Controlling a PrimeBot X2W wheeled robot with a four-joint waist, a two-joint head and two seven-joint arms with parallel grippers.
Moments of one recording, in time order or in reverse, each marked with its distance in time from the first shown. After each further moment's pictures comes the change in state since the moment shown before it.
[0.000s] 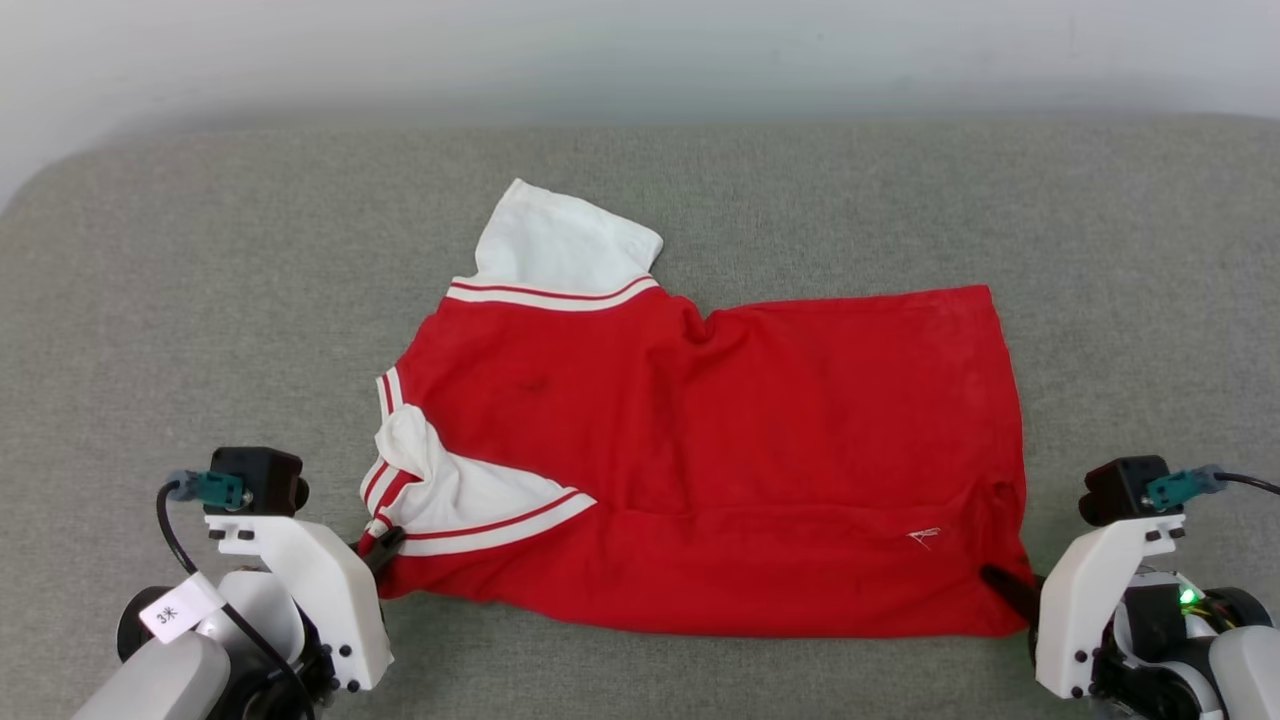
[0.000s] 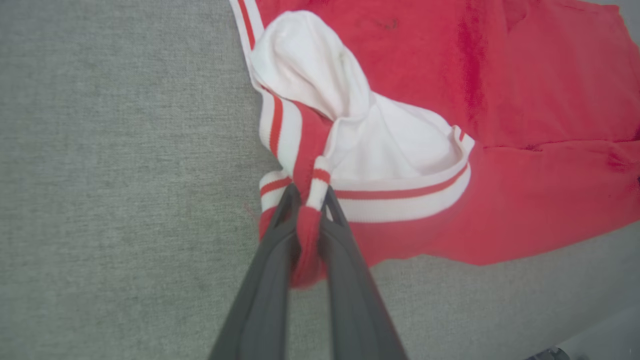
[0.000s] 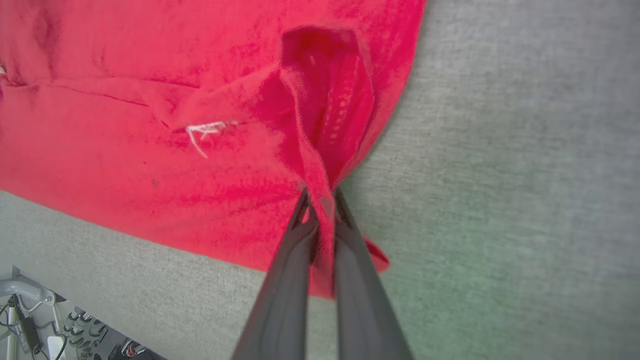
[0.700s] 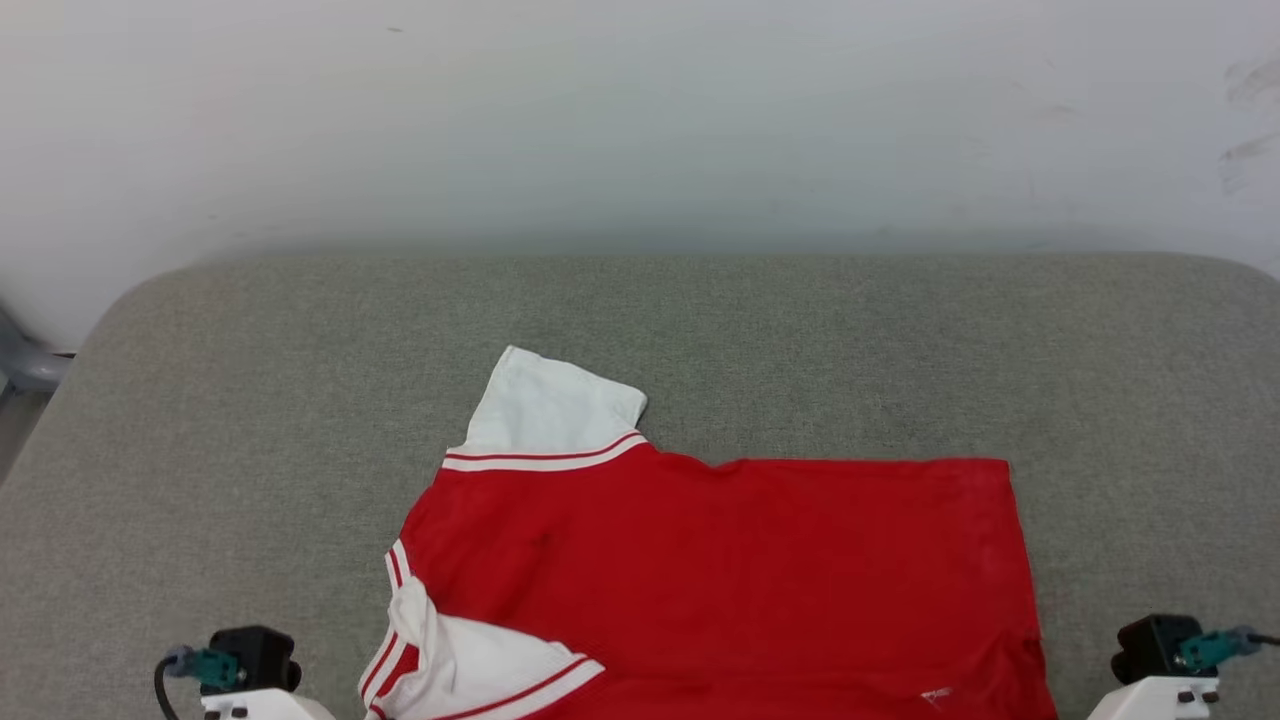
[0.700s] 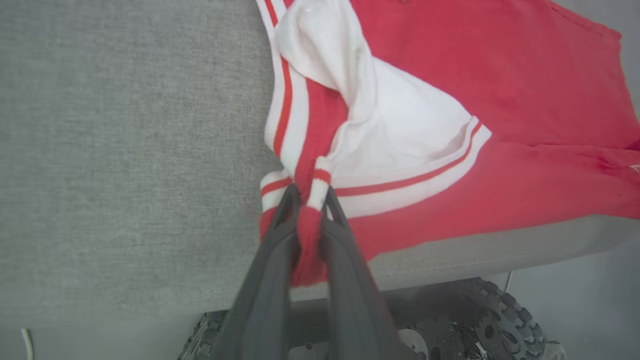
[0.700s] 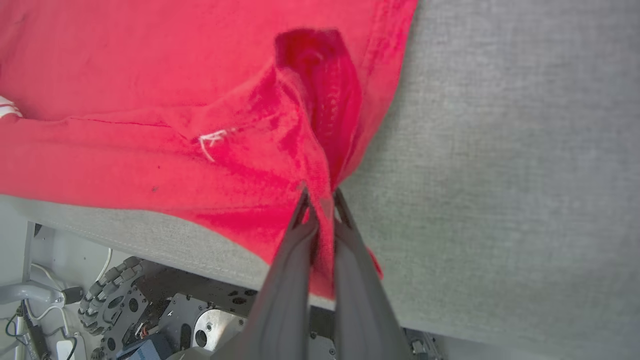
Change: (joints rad) left arm 0.275 0.034 0.014 -0.067 -0.078 0.071 -0.031; right arm 0.287 0.043 -0.118 -0.157 -0.025 0.000 0.050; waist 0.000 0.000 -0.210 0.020
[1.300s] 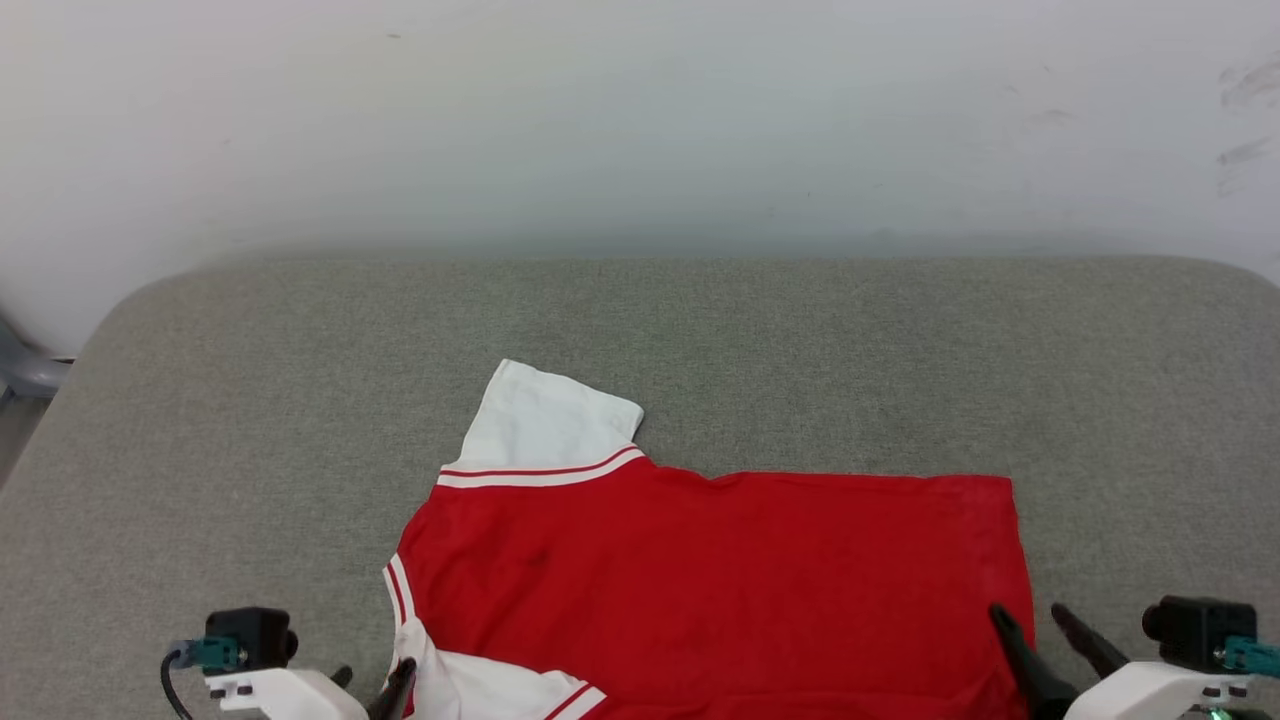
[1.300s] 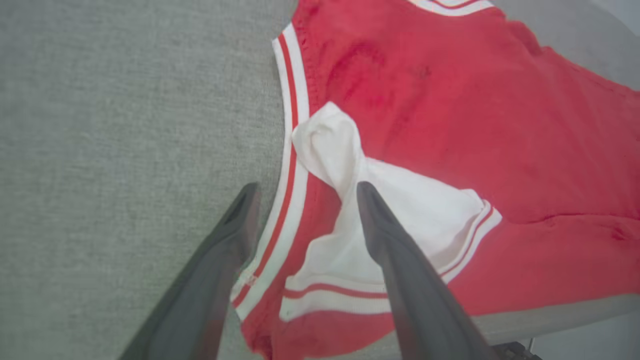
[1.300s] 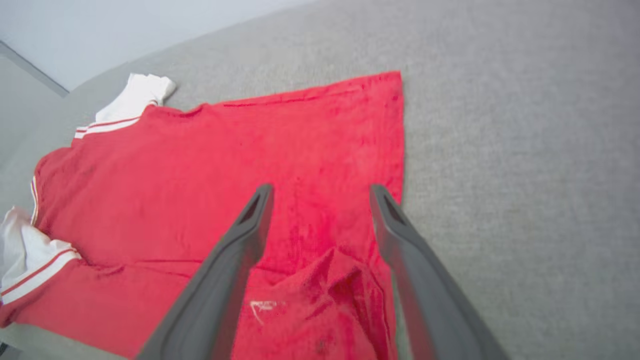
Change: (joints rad) left arm -0.051 -0.112 -0.010 0.229 0.033 -0.106 -0.175; right arm -0.006 0.070 0.010 0.053 -0.061 -0.001 -0.459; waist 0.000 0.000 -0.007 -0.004
